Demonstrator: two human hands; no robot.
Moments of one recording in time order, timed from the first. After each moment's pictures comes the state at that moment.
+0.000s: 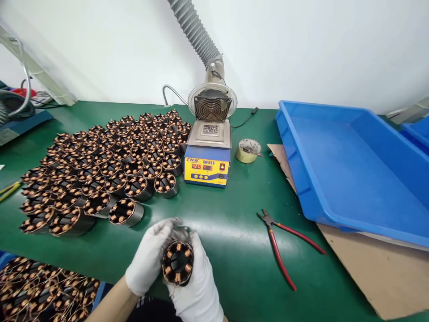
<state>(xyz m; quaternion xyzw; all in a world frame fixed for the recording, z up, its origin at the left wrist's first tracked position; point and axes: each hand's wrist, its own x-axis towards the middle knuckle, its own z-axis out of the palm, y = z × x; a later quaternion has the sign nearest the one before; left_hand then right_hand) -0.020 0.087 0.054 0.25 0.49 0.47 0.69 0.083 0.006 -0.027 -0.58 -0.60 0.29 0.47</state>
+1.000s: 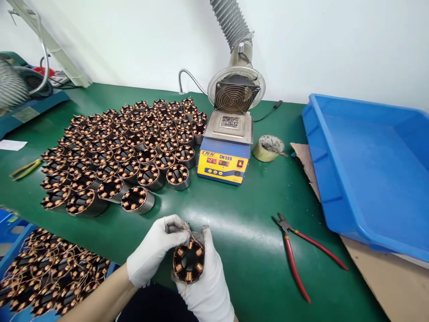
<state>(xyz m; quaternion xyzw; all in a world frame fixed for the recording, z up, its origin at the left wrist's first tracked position) -0.023 0.089 0.079 0.29 0.59 0.34 0.67 0.092 0.014 -0.001 -0.55 -0.66 0.28 0.43</state>
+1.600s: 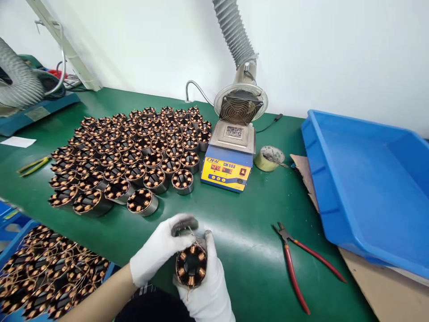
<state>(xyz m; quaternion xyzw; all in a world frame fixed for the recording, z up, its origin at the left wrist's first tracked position) -0.025 0.087 0.068 0.35 0.55 0.38 0.65 0.096 0.012 -0.010 -0.57 -0.66 0.28 0.39</state>
